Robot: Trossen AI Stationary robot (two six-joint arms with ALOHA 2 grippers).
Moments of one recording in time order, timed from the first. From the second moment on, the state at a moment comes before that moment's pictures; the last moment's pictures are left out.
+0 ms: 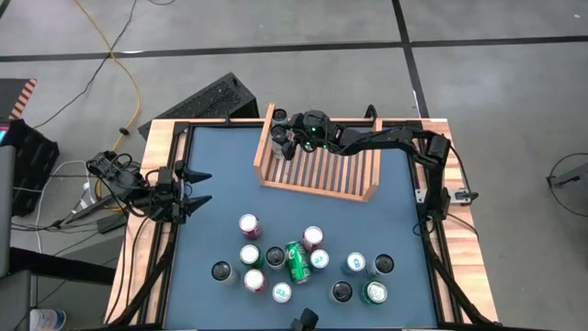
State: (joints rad) left arm -0.61 0.01 0.29 -0.08 -0.82 -0.09; right arm -0.43 1.95 1.28 0.34 -0.01 0.12
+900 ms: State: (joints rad) left arm -0.61 0.01 0.29 -0.08 -0.82 -0.10; right arm -0.44 1.95 1.29 0.37 -0.05 0.11
